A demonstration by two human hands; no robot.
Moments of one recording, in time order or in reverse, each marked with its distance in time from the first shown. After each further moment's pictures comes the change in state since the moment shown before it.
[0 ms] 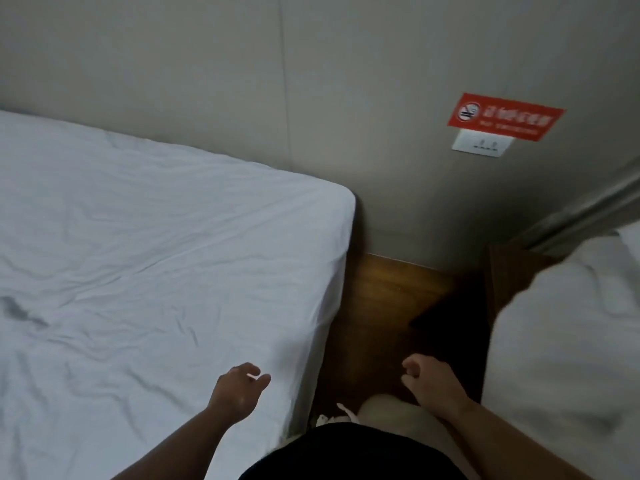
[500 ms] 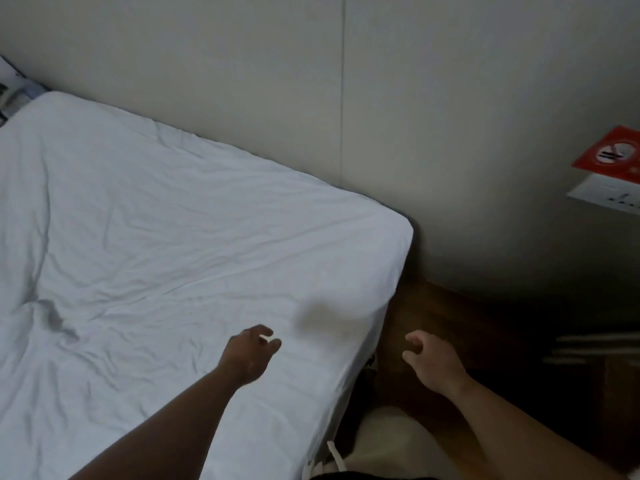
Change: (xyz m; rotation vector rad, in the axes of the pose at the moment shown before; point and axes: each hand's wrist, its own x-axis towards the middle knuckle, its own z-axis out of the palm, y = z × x) left_hand 0.160 0.108 -0.116 -0.010 0.107 -0.091; right_hand 0.228 -0.125 -0.092 0.017 -0.037 -0.097
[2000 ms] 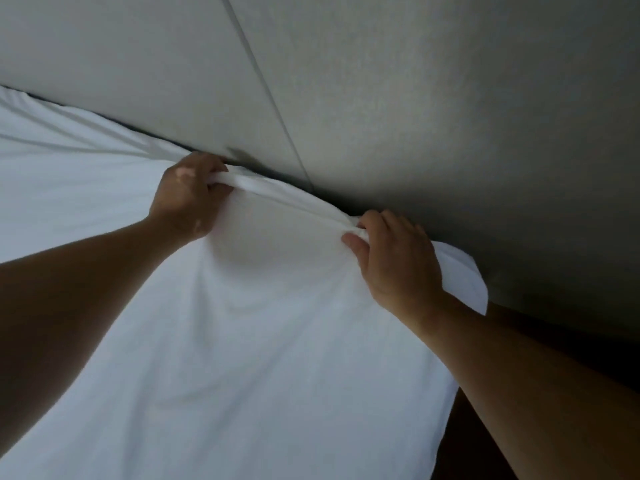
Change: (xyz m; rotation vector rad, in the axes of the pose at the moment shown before) left_hand 0.519 0.187 -0.072 0.286 0.562 0.526; right_hand 0.470 -0.120 -0.020 -0.167 0.632 -0.648
